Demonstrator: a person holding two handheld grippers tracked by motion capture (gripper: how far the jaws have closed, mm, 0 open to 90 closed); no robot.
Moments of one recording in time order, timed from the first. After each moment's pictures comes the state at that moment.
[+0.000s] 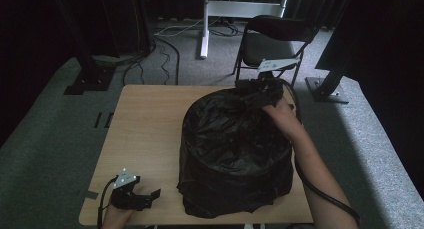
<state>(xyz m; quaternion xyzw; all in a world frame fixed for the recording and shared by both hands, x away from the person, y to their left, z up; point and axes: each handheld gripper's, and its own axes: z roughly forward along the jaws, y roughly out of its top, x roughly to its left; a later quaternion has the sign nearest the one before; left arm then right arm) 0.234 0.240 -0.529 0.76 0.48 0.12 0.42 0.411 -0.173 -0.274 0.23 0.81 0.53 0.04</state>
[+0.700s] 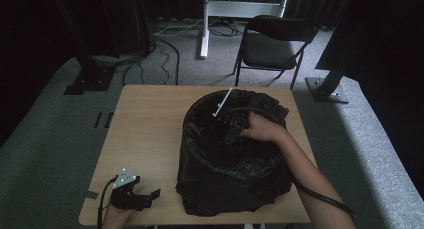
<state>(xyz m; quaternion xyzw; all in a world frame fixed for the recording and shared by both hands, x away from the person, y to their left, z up) 0.234 0.241 -0.529 0.76 0.48 0.12 0.42 0.417 -0.102 -0.369 0.19 0.97 0.14 -0.02</state>
